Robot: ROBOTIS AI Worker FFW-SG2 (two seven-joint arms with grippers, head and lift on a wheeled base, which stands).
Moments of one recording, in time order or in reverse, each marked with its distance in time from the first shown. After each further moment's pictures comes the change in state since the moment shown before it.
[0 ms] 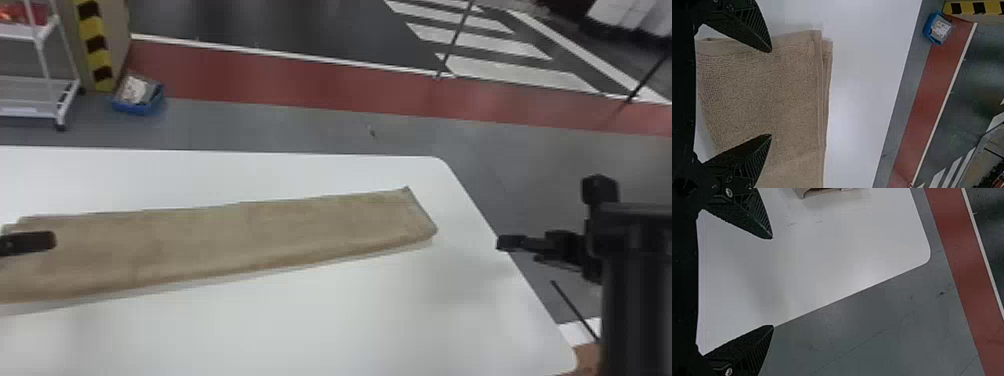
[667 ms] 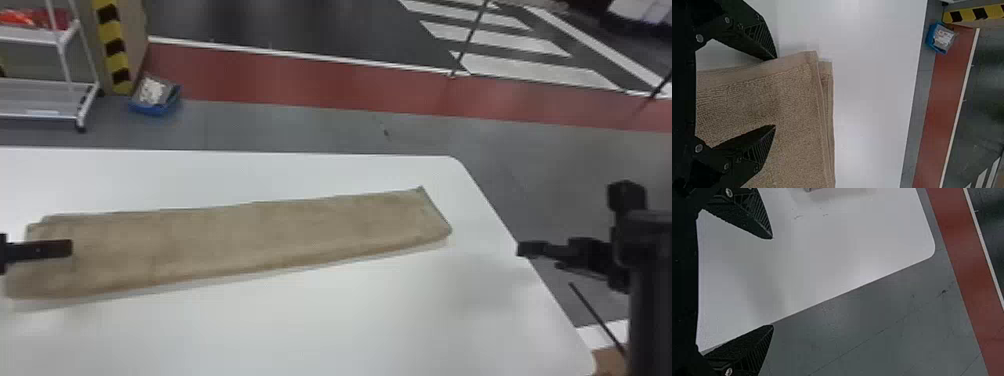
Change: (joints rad) left arm -0.047 0.006 -0.012 0.186 -0.098 -0.152 -0.003; right arm 0.021 -0.006 -0.016 -0.001 -0.007 -0.010 0.010
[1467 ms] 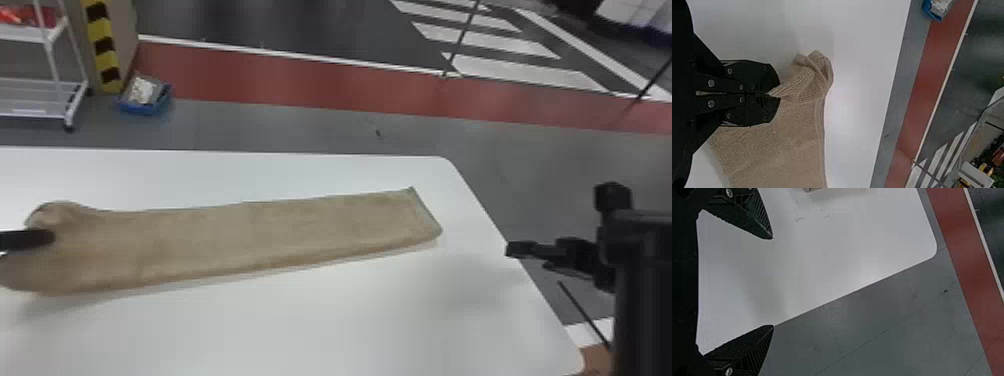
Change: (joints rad) left arm -0.002 0.016 0.046 -0.078 -0.011 0.056 -0.246; right arm 0.001 0.008 -0.003 -0.010 0.006 0.019 0.007
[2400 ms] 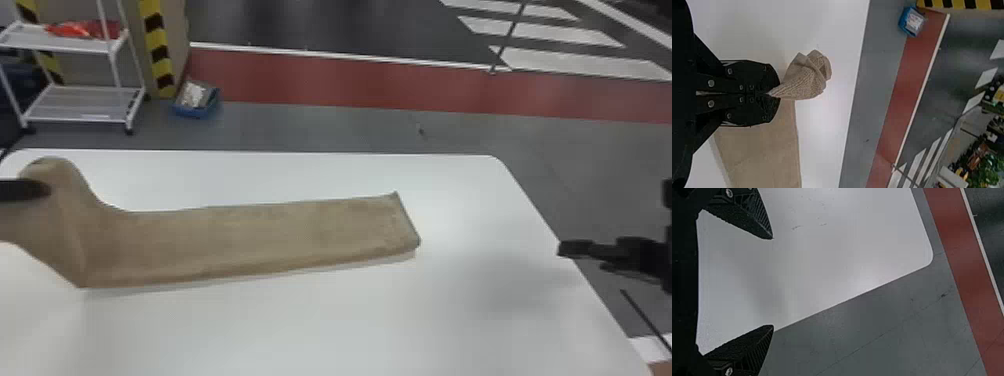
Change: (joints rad) left arm -0.054 0.185 -0.036 -0.231 0.025 0.289 -0.104; right arm -0.005 0.001 0.017 -0.014 -0.003 0.007 0.004
